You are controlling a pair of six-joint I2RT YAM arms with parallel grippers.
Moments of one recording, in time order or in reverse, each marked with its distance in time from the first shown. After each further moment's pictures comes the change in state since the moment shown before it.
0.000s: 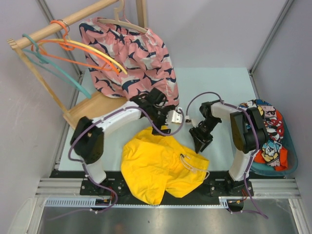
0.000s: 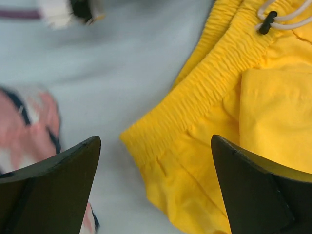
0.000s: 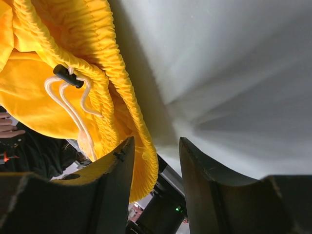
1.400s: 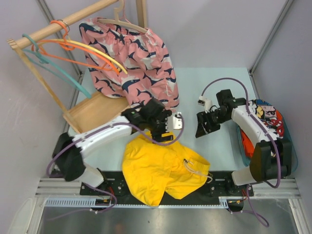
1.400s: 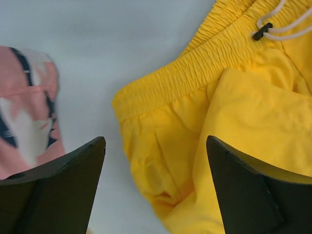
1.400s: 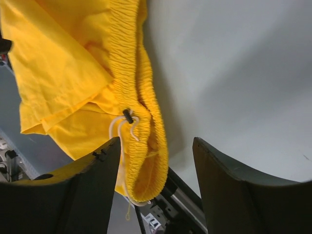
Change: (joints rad) left arm -0.164 -0.246 -0.129 0.040 -0.235 -0.263; right arm -0.113 -0.428 -0.008 0.114 -0.092 0.172
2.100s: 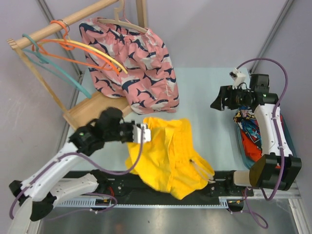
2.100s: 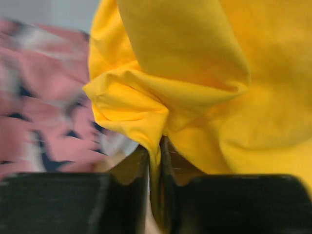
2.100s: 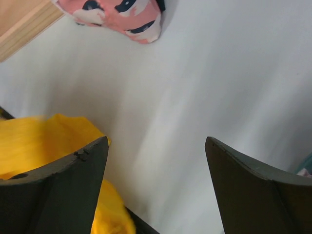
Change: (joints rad) left arm 0.084 -0.523 -0.043 -0.116 -0.014 0.166; right arm -0.304 -0.092 0.201 0.183 -0.020 0.099
